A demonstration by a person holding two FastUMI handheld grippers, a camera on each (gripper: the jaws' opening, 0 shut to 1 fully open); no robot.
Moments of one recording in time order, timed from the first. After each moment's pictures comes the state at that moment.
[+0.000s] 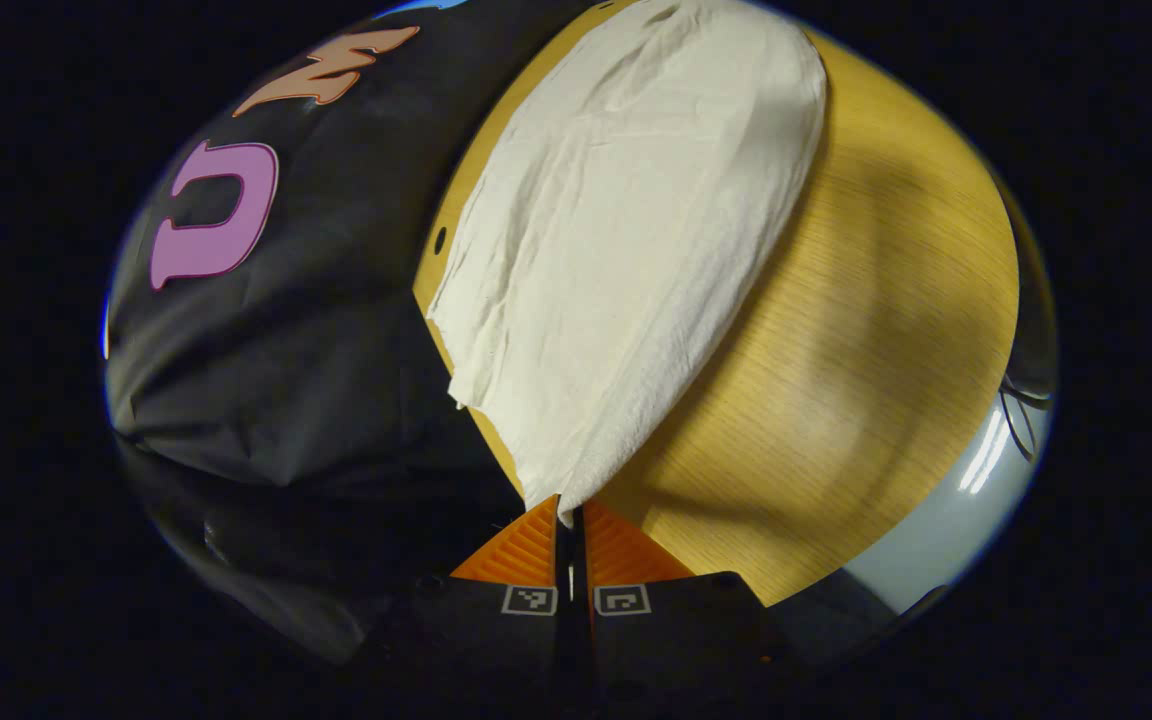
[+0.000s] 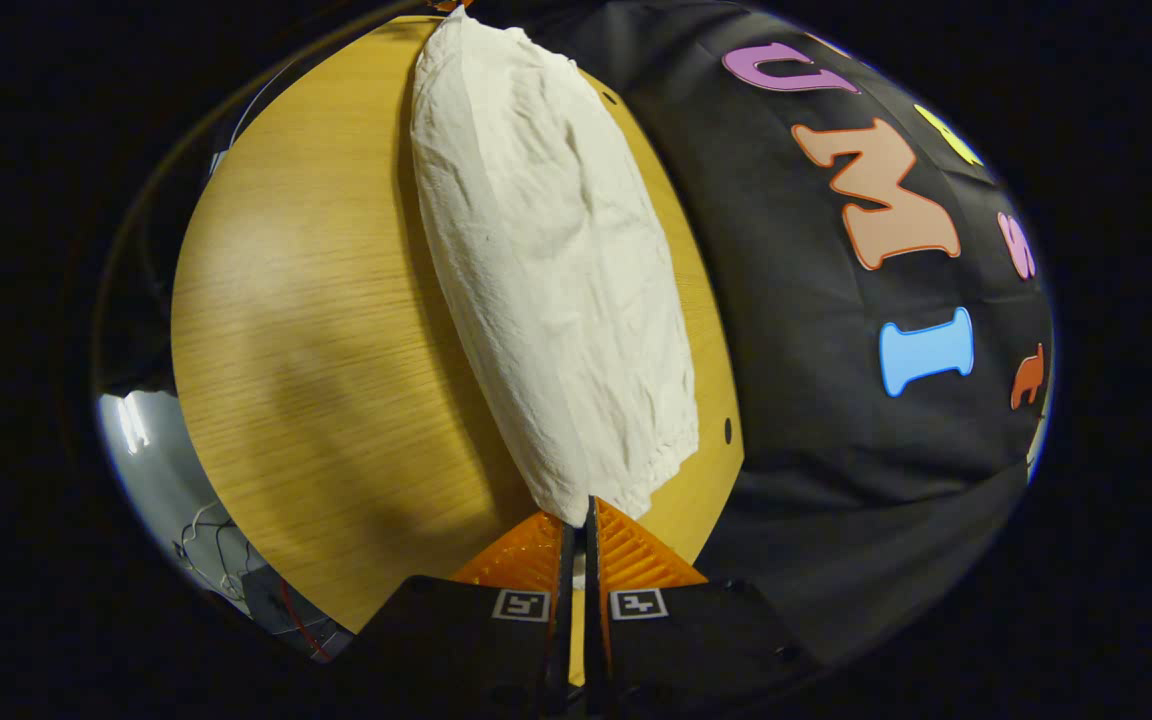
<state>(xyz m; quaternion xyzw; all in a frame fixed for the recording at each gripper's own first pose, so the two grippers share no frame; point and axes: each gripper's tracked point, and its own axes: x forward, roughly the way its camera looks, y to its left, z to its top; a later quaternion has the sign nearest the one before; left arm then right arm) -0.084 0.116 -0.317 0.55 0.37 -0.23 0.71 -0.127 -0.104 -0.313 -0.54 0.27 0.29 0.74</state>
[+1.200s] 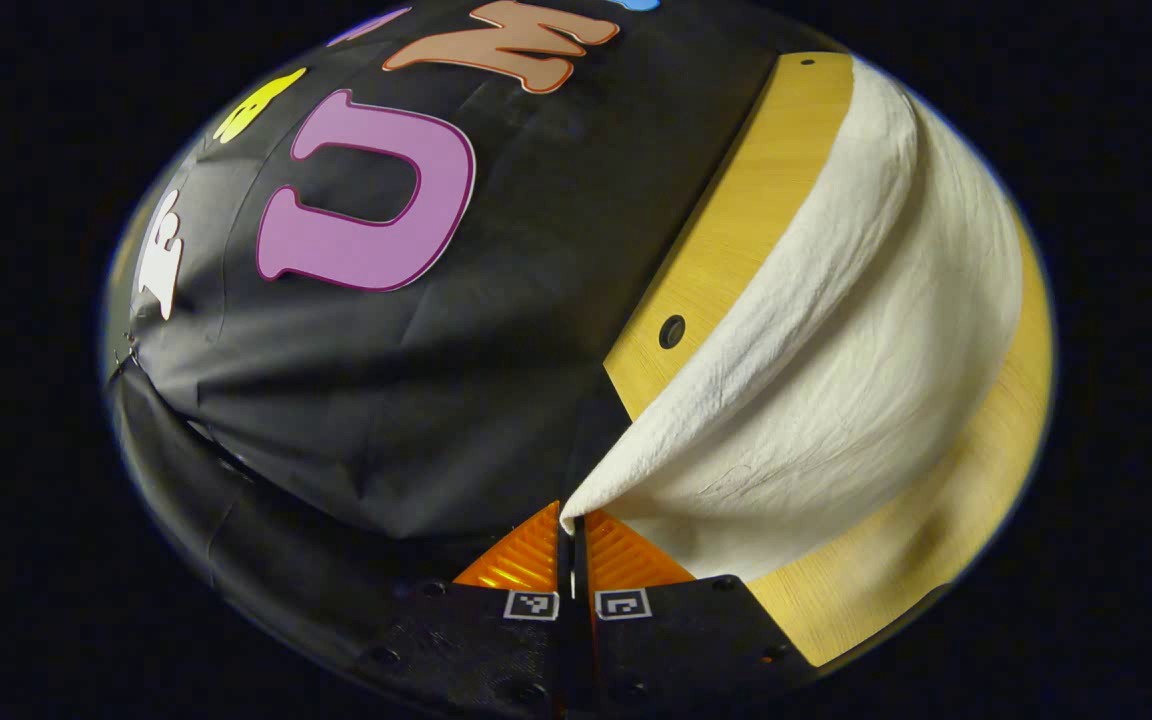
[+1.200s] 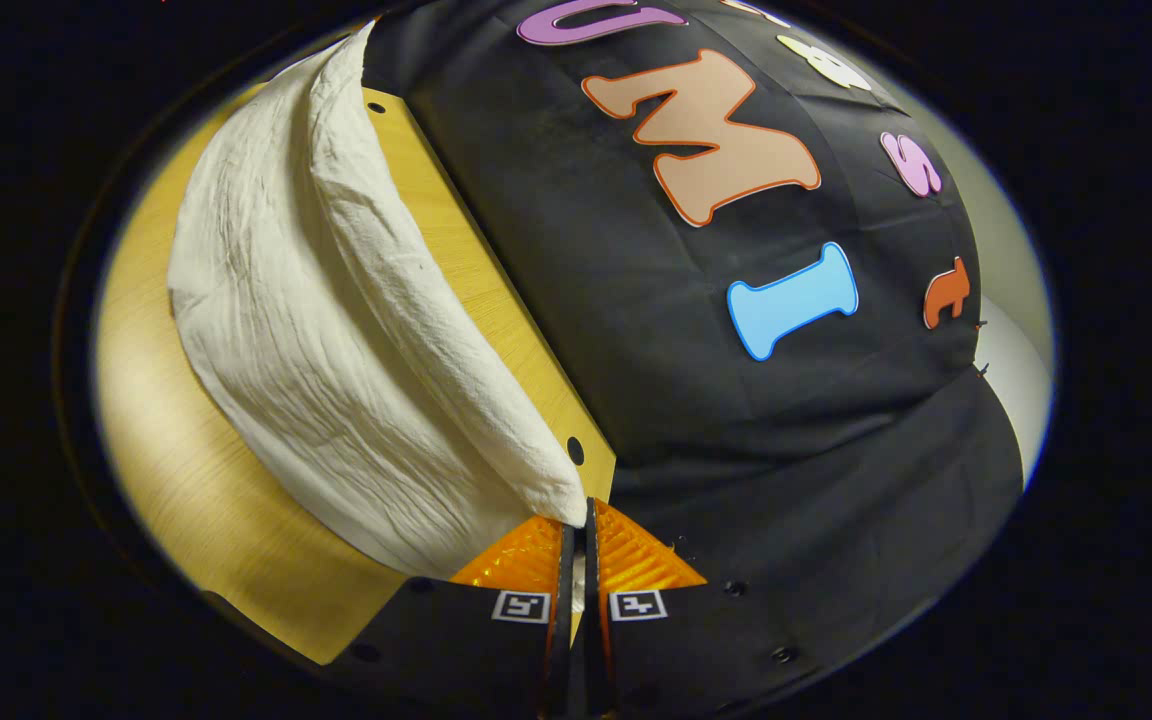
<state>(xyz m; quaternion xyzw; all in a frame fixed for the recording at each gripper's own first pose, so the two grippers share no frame) 0.182 0.064 -0.211 0.49 0.24 -0.12 0.83 0.060 -0.077 -0.232 -0.48 0.24 0.09 0.84</state>
